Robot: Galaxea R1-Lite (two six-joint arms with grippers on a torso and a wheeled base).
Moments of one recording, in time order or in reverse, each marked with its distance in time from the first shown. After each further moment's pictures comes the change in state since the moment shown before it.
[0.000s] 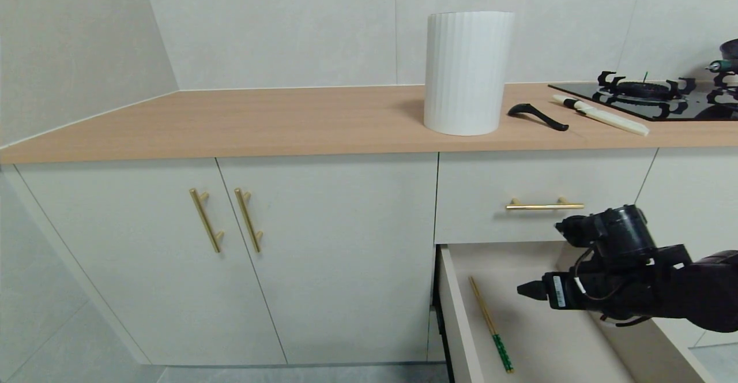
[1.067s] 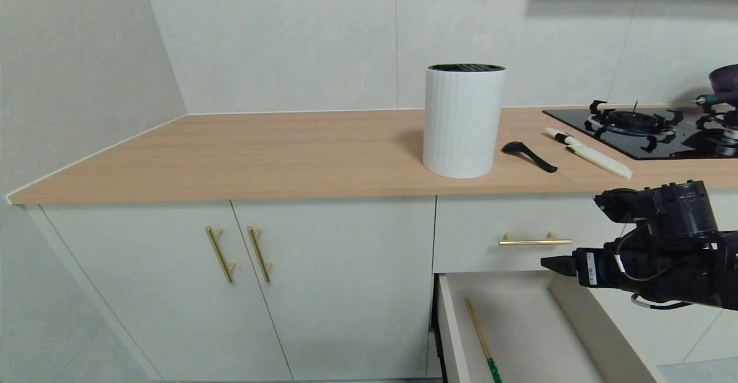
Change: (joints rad) left arm 0.000 0.000 0.000 0.000 0.000 0.000; right arm -0.056 -0.156 0.015 -0.004 -0.006 -0.051
